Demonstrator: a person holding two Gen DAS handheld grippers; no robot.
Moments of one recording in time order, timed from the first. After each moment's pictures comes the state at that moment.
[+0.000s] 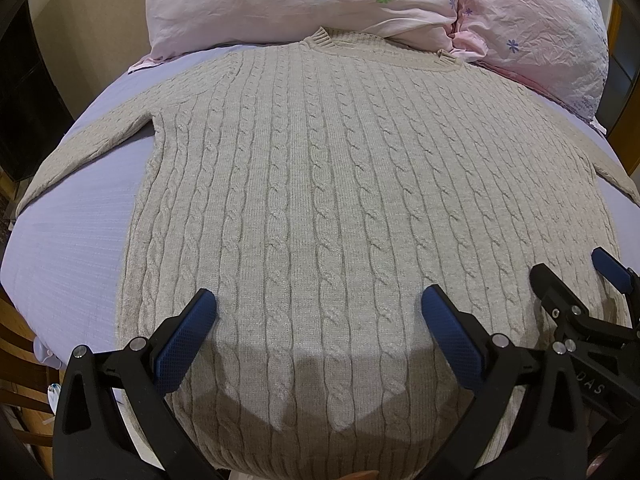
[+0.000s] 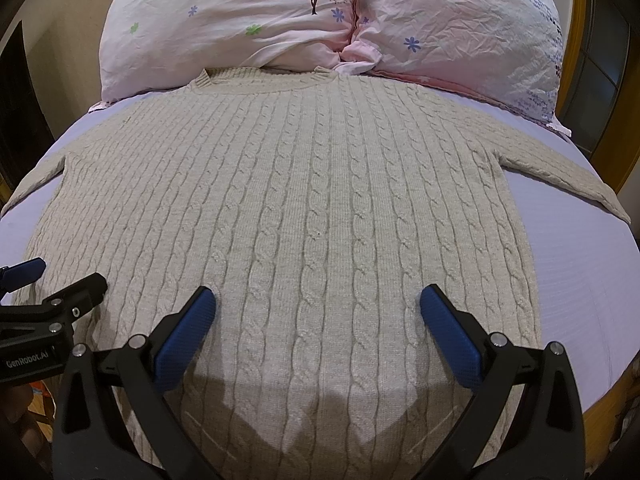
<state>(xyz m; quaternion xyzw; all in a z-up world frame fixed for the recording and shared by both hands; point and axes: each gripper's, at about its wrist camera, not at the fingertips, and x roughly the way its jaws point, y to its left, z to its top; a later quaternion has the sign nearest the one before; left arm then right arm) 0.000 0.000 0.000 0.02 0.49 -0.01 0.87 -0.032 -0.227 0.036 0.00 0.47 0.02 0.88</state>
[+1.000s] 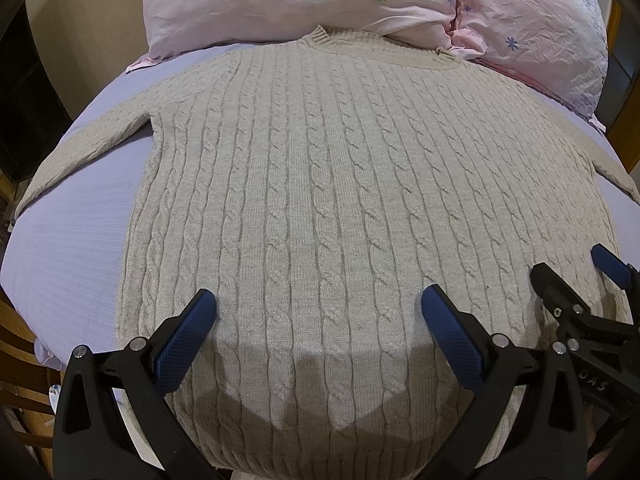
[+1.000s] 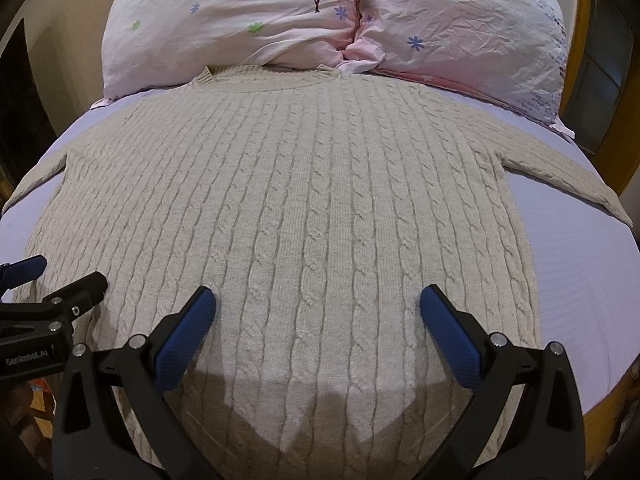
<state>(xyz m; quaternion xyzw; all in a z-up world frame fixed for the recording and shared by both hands) -0.002 0.000 0.001 0.02 0.49 -0.01 0.87 -0.030 -0.239 0.038 0.01 0.47 0.05 0.88</state>
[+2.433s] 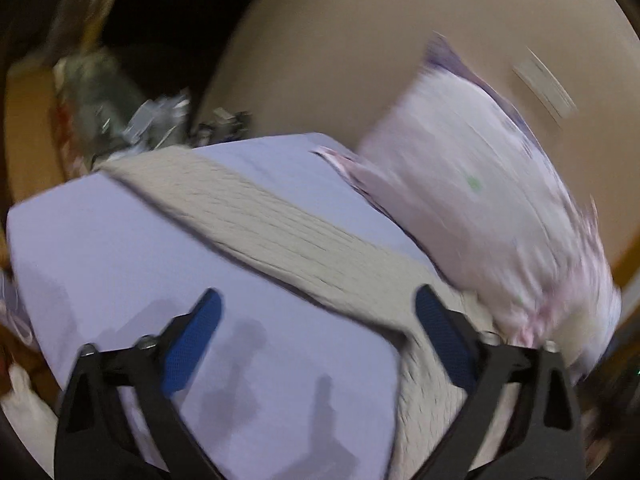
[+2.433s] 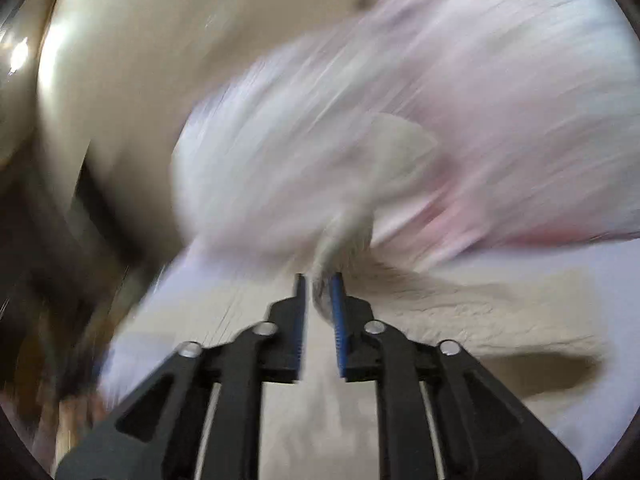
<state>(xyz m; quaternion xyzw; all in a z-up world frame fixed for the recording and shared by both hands) 0.010 0.289 0.038 -0.35 0.26 0.11 0.90 0.088 -0.204 0.119 0.11 0.43 0.28 0.85</state>
